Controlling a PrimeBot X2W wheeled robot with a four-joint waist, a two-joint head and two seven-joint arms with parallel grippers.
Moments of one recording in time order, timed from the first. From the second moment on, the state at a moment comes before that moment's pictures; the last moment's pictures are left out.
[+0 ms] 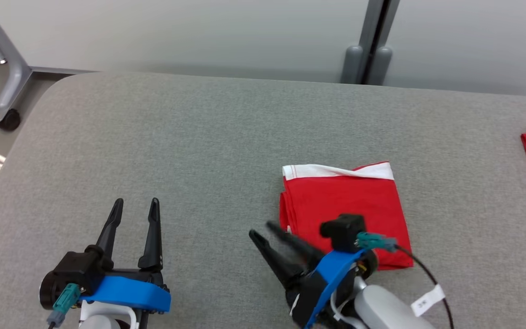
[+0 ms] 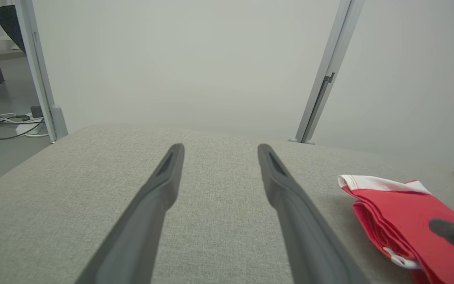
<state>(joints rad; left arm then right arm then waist) -0.10 0.11 -0.12 0.25 -0.28 -0.13 -0.26 -0.39 -0.05 0.68 0.44 0.66 0.13 -0.01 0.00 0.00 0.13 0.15</state>
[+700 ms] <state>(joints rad) -0.02 0.11 -0.03 0.25 -0.26 -0.13 -0.26 -0.09 -0.06 -0.05 0.02 0.20 0.13 -0.06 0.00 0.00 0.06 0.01</state>
